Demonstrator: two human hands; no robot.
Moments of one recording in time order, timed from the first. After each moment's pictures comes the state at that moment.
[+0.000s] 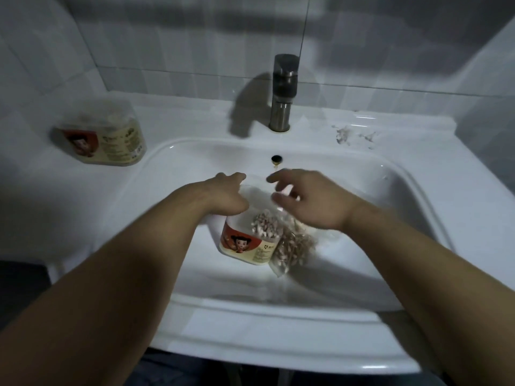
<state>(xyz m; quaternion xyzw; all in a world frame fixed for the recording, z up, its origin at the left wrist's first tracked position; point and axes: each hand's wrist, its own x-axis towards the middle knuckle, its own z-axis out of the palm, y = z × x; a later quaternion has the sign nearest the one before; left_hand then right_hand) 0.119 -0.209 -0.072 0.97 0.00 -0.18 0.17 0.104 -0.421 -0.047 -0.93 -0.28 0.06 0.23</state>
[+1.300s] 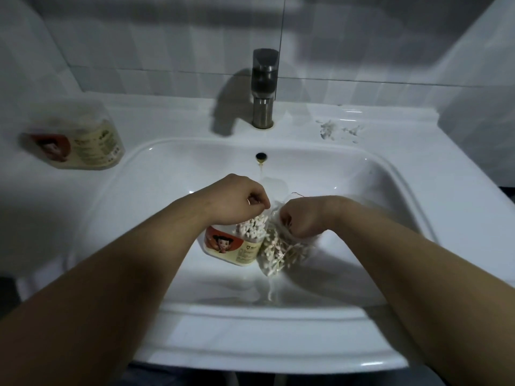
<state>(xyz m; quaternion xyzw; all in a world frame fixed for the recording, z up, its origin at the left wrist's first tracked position) 0.107 -0.246 -0.072 0.95 -0.16 -0.11 0.25 0.121 -0.434 -0.072 -0.92 -0.24 0.31 0.01</state>
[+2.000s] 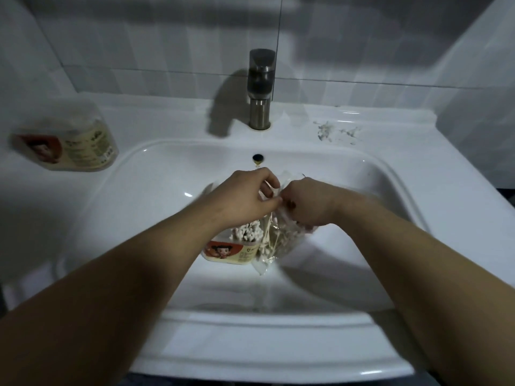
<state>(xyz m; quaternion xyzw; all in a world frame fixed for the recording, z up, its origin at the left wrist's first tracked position) 0.107 -0.271 -0.076 0.92 -0.13 -0.02 0.36 0.125 -0.443 -0.053 -0.95 -0.24 0.17 0.06</state>
